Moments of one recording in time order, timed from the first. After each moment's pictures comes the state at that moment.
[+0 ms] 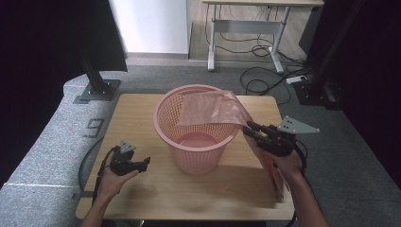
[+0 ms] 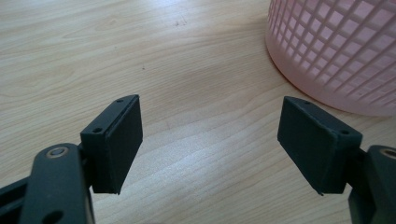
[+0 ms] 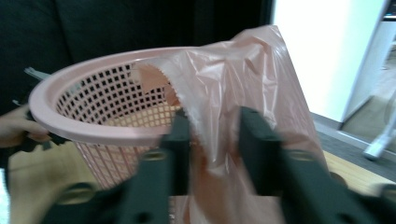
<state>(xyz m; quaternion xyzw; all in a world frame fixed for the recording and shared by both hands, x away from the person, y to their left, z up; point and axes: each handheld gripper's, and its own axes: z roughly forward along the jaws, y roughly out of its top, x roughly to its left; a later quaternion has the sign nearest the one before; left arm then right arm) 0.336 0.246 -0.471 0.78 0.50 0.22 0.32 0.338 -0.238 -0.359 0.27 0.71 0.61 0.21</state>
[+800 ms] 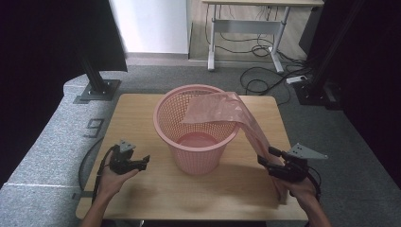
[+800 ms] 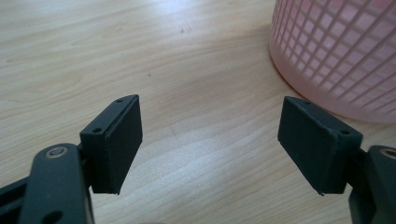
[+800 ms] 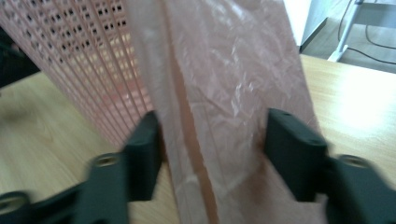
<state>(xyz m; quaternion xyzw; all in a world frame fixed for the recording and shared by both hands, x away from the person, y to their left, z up) 0.337 0.247 -0.467 0.77 0.50 0.23 0.33 0.298 -0.284 -0.427 0.39 0.73 0.51 0.21</state>
